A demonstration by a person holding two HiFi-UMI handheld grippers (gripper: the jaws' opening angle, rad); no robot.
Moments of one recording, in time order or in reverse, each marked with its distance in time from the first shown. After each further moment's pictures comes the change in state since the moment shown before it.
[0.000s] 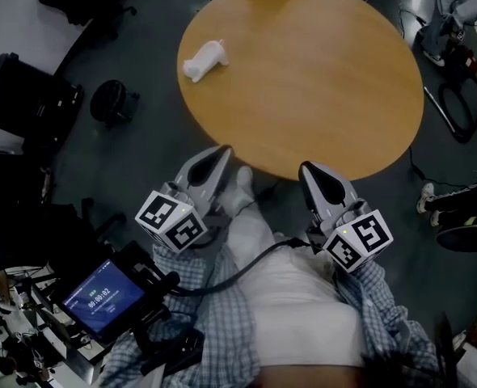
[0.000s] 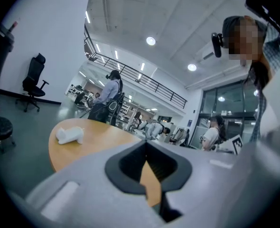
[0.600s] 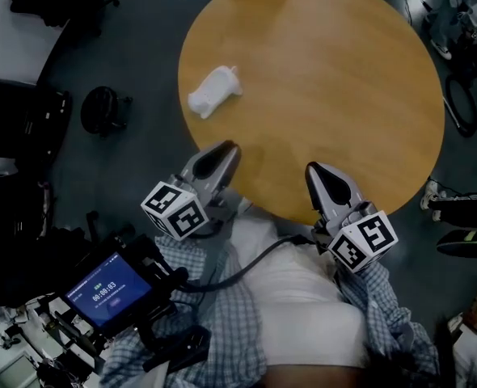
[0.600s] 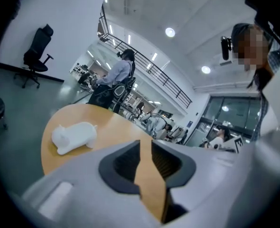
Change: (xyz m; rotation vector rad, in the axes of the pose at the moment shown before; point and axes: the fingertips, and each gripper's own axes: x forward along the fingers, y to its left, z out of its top) left arm 0.103 0.184 0.015 -0.188 0.113 -0.048; right arm 0.171 -0.072 0.011 0.080 0.115 -0.099
